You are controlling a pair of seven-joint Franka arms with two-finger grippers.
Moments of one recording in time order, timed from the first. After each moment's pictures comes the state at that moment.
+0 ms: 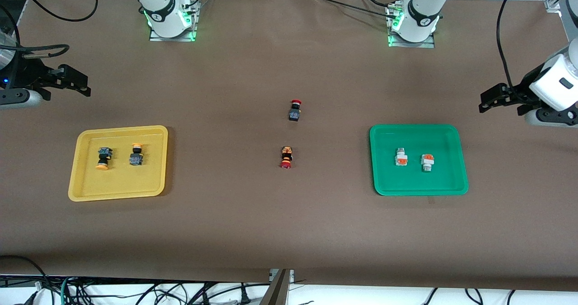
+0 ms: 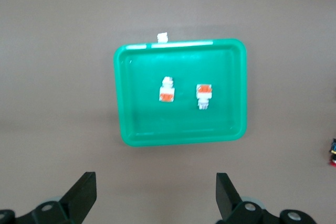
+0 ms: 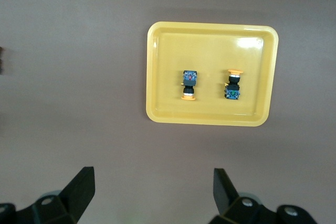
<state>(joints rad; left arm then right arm) 0.01 0.07 0.00 -1.61 -0.02 1.61 0.03 0.05 0.06 -0.02 -1.55 0.00 1.56 -0.08</state>
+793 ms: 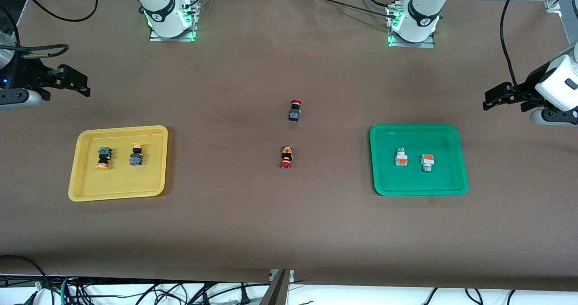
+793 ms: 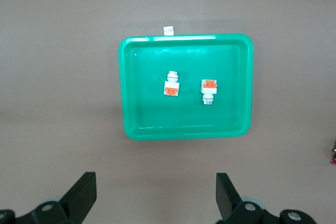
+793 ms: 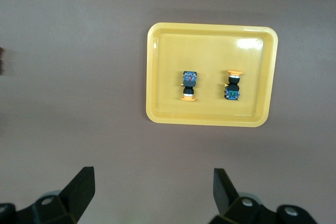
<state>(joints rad) 0.00 0.08 0.01 -1.59 -0.02 1.61 0.02 0.05 0.06 -0.02 -1.54 0.00 1.56 -0.08</state>
